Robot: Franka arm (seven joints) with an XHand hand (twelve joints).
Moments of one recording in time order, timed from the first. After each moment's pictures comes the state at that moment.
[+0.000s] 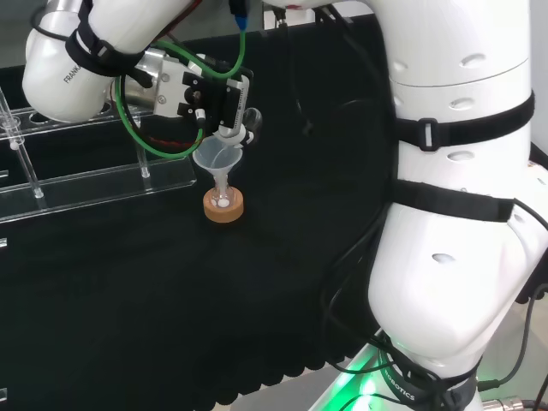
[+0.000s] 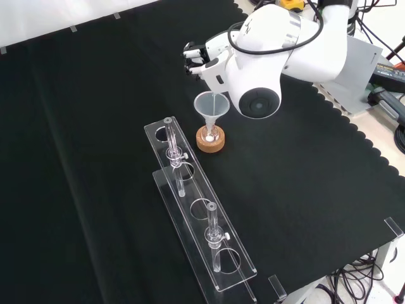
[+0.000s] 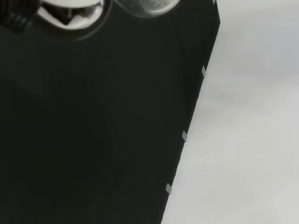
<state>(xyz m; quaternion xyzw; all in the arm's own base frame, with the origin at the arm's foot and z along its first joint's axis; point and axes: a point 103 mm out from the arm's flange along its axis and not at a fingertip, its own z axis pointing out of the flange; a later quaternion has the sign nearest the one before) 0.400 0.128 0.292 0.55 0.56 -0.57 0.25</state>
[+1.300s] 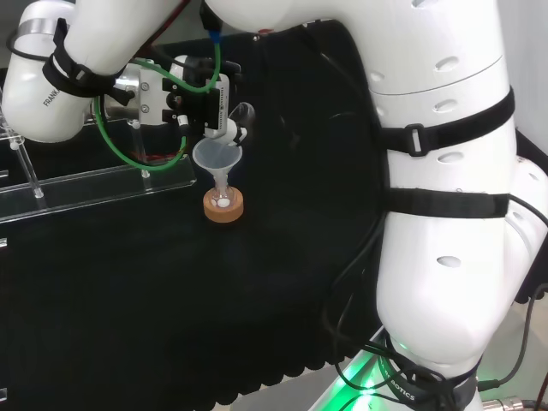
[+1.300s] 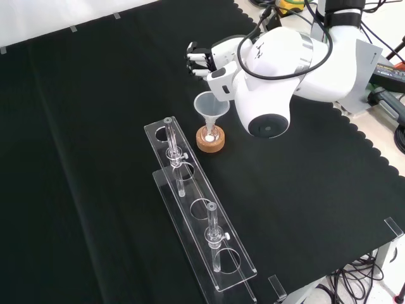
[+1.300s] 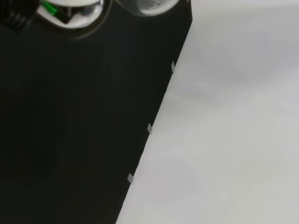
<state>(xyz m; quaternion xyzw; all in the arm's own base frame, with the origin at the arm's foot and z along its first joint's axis) 0.399 0.146 0.301 0.53 0.52 -0.61 0.29</state>
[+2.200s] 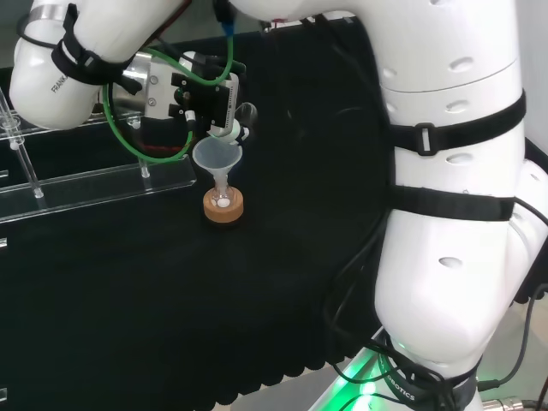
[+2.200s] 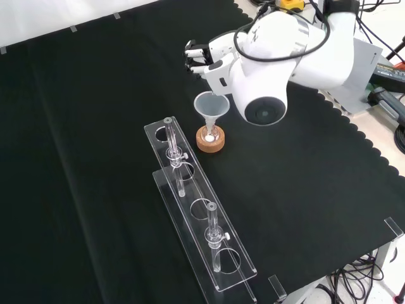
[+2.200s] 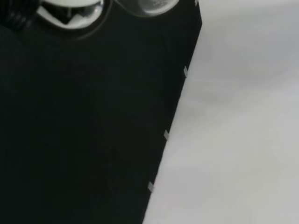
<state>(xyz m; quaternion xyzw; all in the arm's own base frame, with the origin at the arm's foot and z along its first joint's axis) 0.399 0.137 0.300 0.55 0.54 -0.58 0.27</state>
